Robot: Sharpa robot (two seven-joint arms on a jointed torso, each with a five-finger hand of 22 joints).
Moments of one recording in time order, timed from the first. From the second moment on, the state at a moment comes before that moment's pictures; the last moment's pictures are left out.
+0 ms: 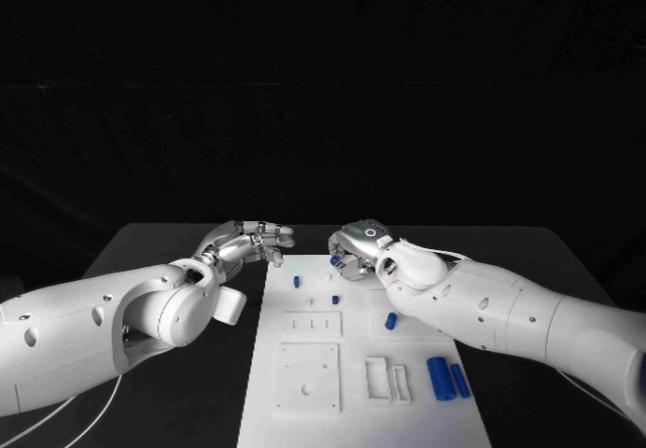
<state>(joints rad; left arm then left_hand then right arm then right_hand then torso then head) 1.39 -0.87 -0.15 1.55 -0.06 -0.33 0.33 1.12 -0.09 0.54 -0.28 0.15 0.83 0.18 0.31 0.47 1.15 0.12 0.15 0.07 1.08 0.02 0.72 0.61 0.04 0.86 -0.08 0.63 1.31 1.29 -0.37 -0.09 0.97 -1.80 -0.47 -0.04 1.09 -0.14 0.83 -0.25 0.06 1.03 0.11 0.36 0.47 1.33 0.04 0.08 0.22 1.31 -0.06 1.21 0.76 0.21 1.29 -0.01 0.70 1.31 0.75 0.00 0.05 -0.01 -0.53</state>
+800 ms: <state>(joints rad) 1.40 -0.87 -0.15 1.56 -0.06 -0.33 0.33 1.12 -0.09 0.54 -0.28 0.15 0.83 0.18 0.31 0.47 1.15 0.12 0.15 0.07 1.08 0.02 0.72 0.61 0.04 0.86 -0.08 0.63 1.31 1.30 -0.35 -0.09 0.94 -1.81 -0.46 -0.05 1.09 -0.14 0.83 -0.25 0.05 1.03 0.11 0.37 0.49 1.33 0.04 0.08 0.22 1.31 -0.06 1.21 0.76 0.21 1.29 -0.01 0.70 1.31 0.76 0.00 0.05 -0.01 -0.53</state>
